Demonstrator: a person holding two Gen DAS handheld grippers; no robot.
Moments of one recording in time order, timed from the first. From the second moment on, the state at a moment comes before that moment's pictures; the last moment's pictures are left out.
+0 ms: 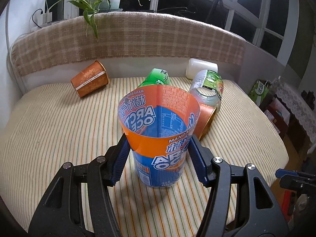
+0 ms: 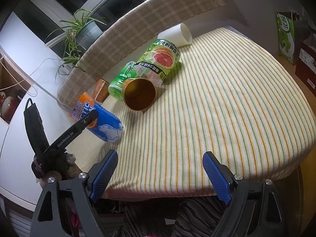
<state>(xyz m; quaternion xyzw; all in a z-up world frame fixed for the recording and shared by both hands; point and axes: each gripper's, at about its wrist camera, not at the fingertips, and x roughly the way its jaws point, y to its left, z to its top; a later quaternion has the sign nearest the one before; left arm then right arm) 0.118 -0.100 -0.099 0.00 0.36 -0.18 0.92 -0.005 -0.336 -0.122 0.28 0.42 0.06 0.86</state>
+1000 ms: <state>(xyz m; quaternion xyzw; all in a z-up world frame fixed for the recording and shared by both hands) 0.106 -0.109 -0.105 -0.01 0.38 -0.21 0.90 -0.005 -0.335 -0.118 0.28 0.42 0.06 0.86</state>
